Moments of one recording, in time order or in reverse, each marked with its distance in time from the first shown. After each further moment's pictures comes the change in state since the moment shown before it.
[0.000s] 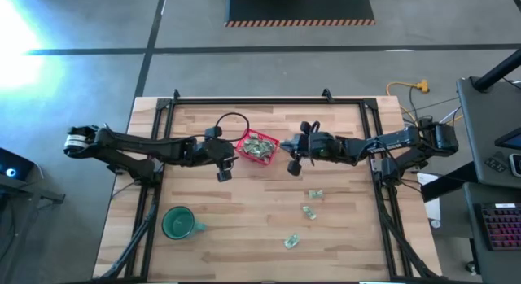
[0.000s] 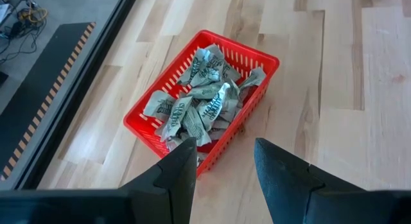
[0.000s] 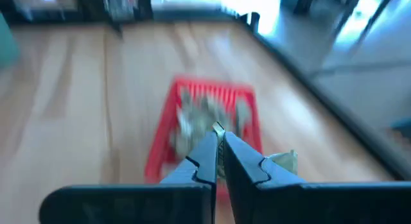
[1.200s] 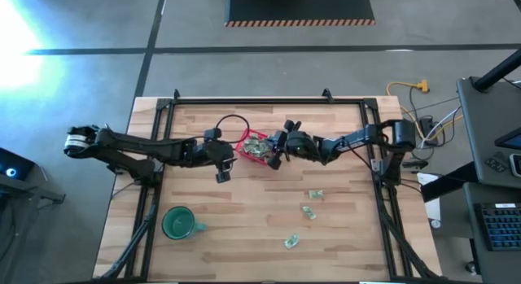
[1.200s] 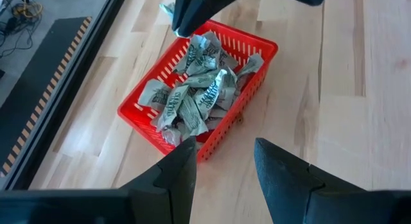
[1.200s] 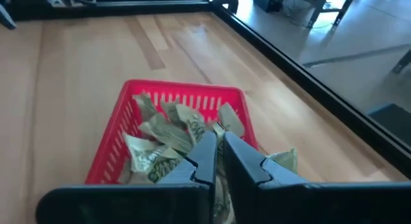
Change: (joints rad) left arm -0.002 0.000 -0.026 0.000 0.006 0.000; right arm -0.061 0.386 0.151 0.237 0.049 0.014
